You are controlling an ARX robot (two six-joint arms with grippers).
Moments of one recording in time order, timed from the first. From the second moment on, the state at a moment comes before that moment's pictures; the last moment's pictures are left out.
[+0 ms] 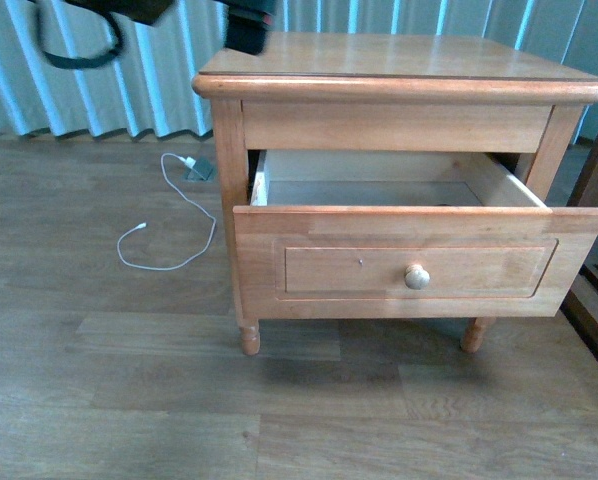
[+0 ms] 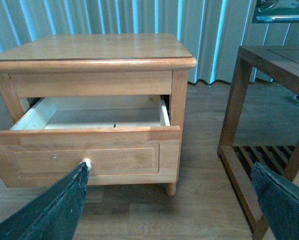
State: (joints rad) left arm -0.30 1.79 1.26 0.40 -0.13 0.20; right arm 0.00 0.44 0.06 0.38 0.00 0.00
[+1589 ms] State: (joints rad) left arm -0.01 0.29 0.11 0.18 -0.01 -0.01; right arm 0.00 0.44 0.06 0.38 0.00 0.00
